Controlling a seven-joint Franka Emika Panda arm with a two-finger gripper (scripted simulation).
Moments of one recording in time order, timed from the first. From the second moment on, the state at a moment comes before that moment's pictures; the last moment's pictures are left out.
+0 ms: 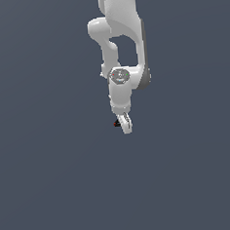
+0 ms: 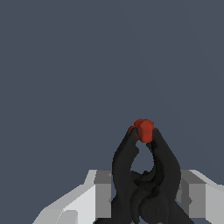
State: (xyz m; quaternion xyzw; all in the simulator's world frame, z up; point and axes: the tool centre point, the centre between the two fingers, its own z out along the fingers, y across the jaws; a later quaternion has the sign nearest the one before) arm -0.081 0.029 0.059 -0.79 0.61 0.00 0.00
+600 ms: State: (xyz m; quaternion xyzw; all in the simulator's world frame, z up) arm -0.063 -0.097 0.146 -0.79 0.61 0.00 0.00
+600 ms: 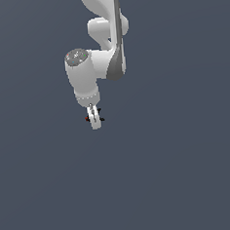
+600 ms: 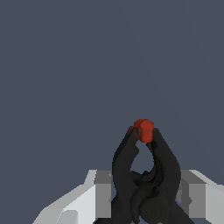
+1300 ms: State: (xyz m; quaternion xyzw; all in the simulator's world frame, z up) arm -0.040 -0.217 0.230 -0.79 0.61 0.00 0.00
